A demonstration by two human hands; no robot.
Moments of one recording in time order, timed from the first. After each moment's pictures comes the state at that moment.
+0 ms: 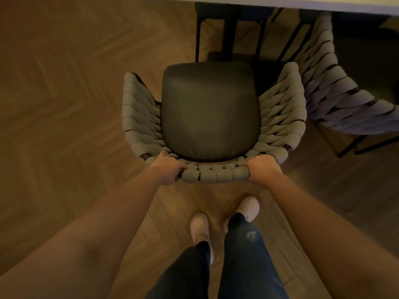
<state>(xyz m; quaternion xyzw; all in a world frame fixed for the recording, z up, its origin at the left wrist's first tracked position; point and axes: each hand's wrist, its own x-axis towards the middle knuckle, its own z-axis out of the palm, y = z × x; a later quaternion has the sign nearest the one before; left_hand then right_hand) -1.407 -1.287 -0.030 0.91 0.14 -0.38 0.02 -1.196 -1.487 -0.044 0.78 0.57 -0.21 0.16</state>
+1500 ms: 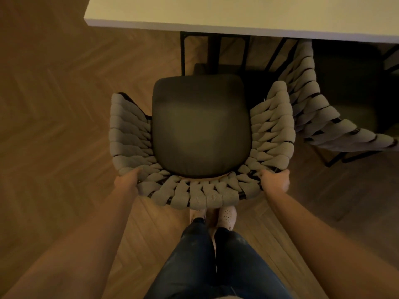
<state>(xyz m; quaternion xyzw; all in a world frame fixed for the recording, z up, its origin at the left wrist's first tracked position) -1.382 -1.197 -0.043 0.29 0.80 0.12 0.51 -1.124 -1.467 -0.038 0.88 -0.20 -0.26 -0.34</state>
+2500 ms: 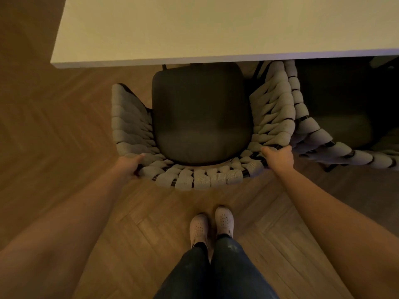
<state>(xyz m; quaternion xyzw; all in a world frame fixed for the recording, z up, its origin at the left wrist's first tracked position) -1.225 -1.092 -0.033 0.52 0.69 -0.06 0.50 -0.974 -1.400 -0.020 0.89 -0.12 -0.28 -0.34</state>
